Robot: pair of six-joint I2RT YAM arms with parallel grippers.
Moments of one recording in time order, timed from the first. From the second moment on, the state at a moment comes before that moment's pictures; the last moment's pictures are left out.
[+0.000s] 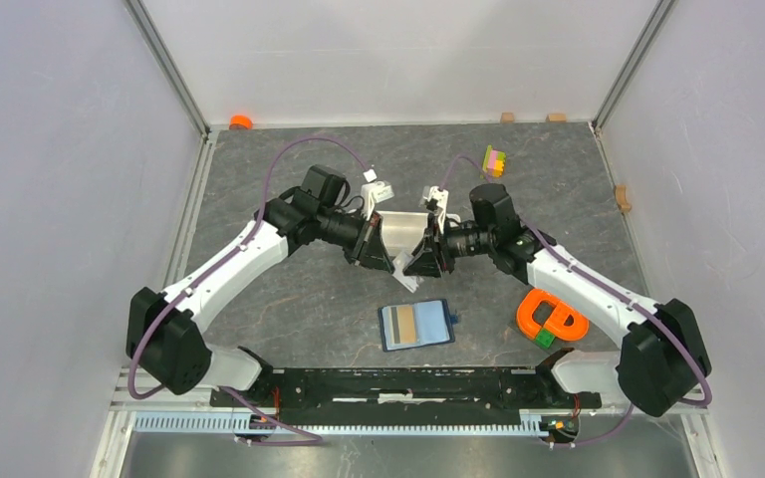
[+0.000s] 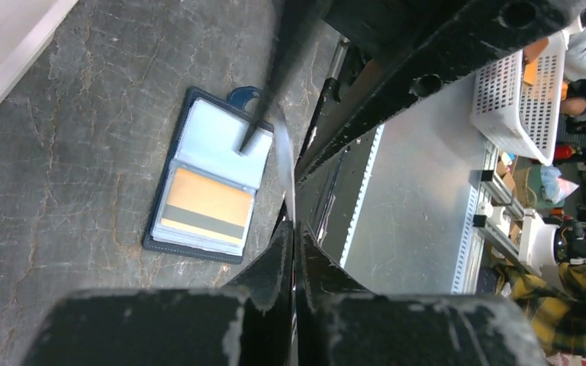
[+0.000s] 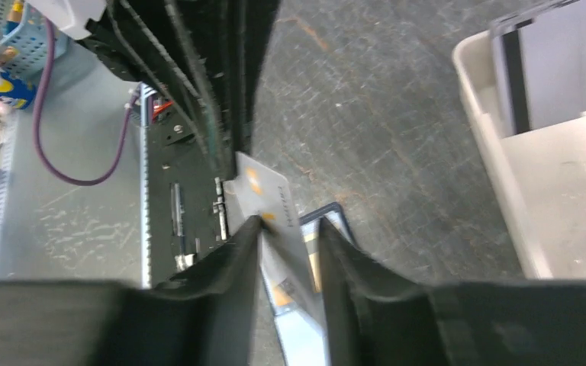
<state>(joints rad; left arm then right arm) -0.57 1.38 1.15 -0.62 0.87 -0.08 0.56 1.29 0.86 -0.10 -0.86 0.01</state>
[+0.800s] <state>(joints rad) -0.72 1.22 0.57 -0.25 0.34 -0.74 0.58 1.15 0.18 0.33 -0.58 0.83</state>
